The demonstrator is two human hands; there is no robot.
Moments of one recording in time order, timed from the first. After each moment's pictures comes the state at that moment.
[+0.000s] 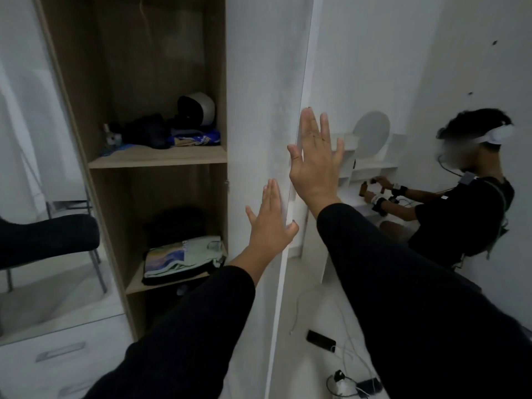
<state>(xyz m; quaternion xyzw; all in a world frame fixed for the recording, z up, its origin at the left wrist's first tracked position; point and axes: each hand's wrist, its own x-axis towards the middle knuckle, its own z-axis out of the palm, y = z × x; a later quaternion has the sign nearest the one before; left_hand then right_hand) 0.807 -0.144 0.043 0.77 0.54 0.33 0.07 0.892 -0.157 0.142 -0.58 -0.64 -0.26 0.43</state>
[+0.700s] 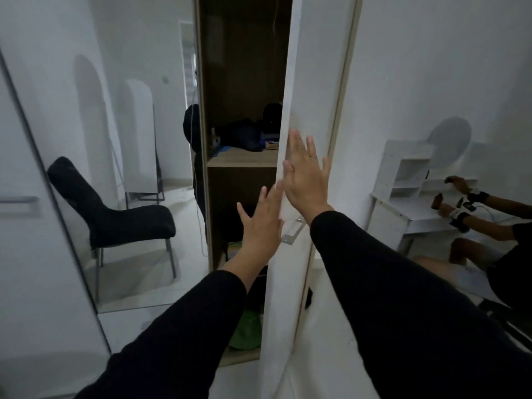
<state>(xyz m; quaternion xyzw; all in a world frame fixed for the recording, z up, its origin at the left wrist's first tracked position) 0.532 -0.155 0.035 0.75 0.59 0.30 -0.09 0.626 -0.143 0.124 -0.54 -0.72 -0.12 0.42</state>
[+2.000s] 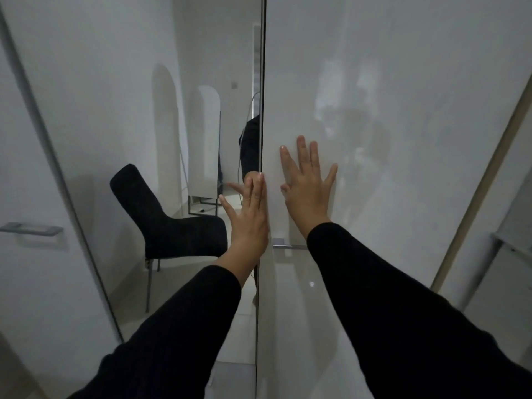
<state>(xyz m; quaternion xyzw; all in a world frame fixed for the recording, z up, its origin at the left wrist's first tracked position) 0.360 0.103 0.041 0.60 0.76 0.10 -0.23 0.465 0.145 0.093 -0.50 -0.76 -0.21 0.34</state>
